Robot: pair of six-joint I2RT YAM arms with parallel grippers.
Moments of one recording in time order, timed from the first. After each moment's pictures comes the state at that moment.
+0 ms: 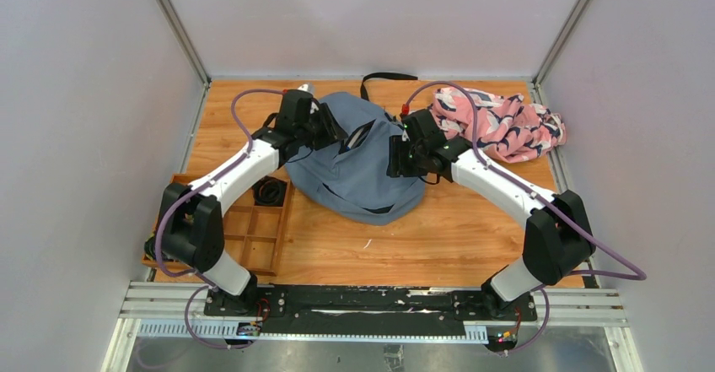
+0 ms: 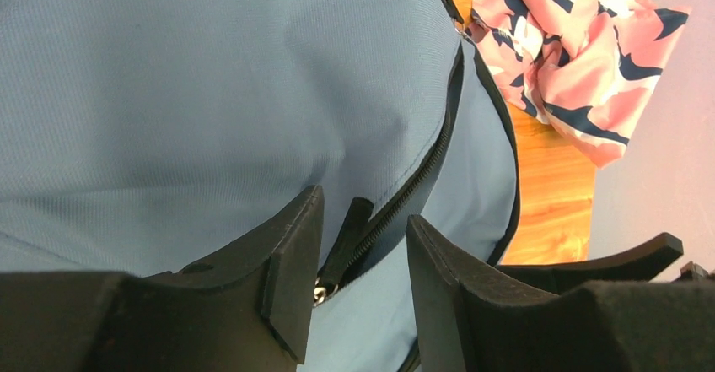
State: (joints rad) left arm -0.41 1.55 1.15 -0.20 0.12 -0.74; right arm 0.60 1.51 1.17 -0.51 -0.01 0.43
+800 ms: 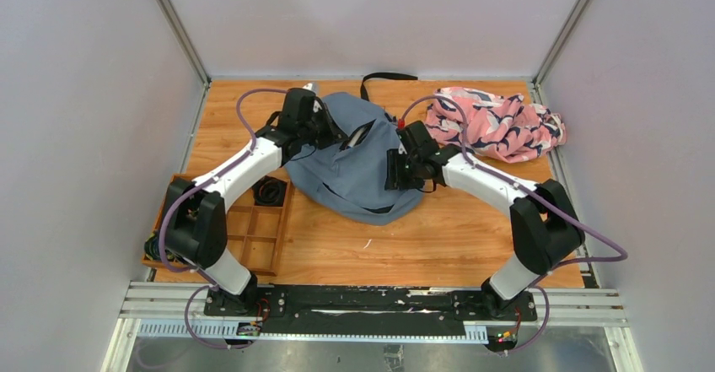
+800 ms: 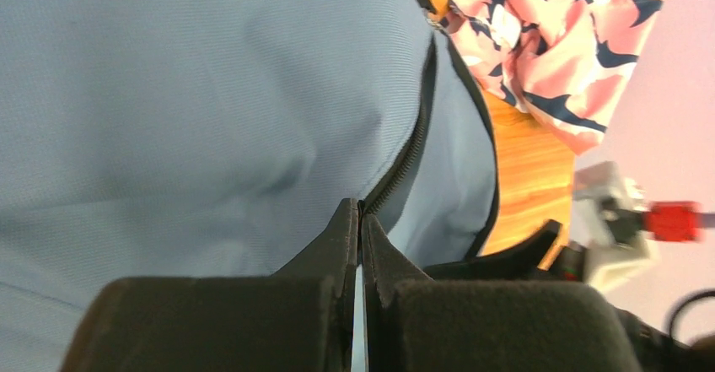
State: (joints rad) left arm -0.42 1.59 1.18 -0.19 0.18 -0.75; right arm 0.60 1.58 1.10 -0.47 -0.09 0.46
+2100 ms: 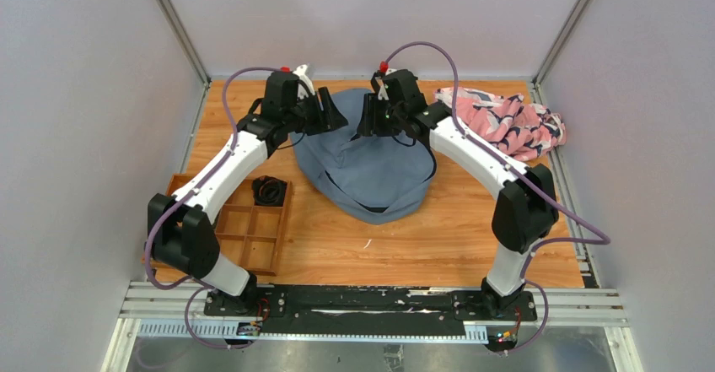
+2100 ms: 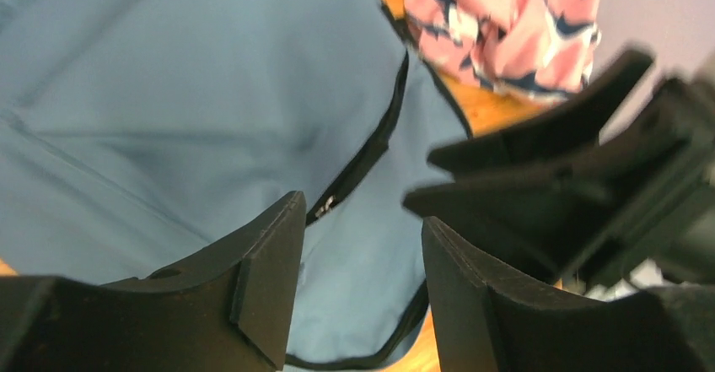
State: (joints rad) left arm -0.37 1.50 1.31 -0.30 0.26 -0.56; right arm 0.62 1.74 1.56 -0.45 -0.09 0.43
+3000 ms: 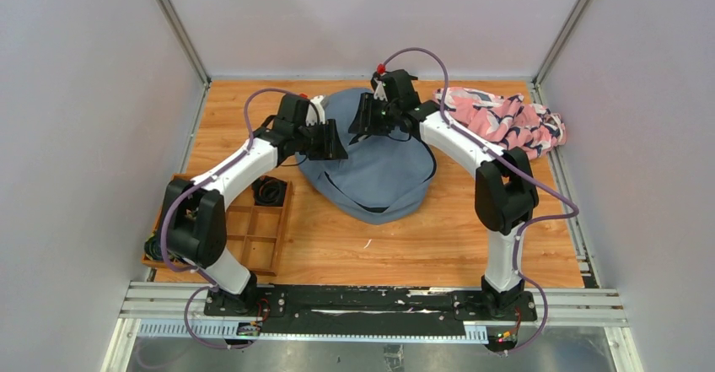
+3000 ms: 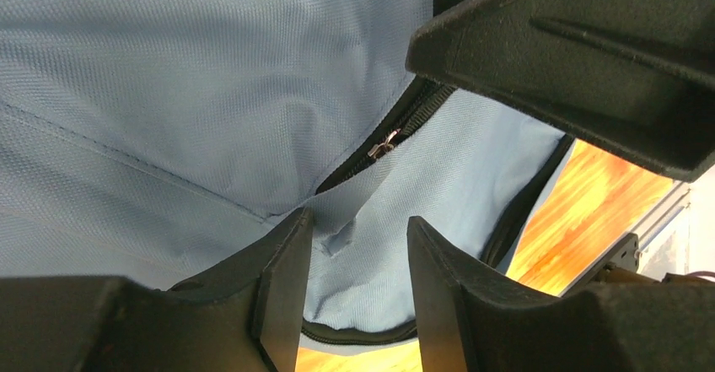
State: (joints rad) left arm -0.37 1.59 1.15 -0.32 0.40 -0.39; right arm 0.55 1.94 1.65 -0.34 -0.31 0.53
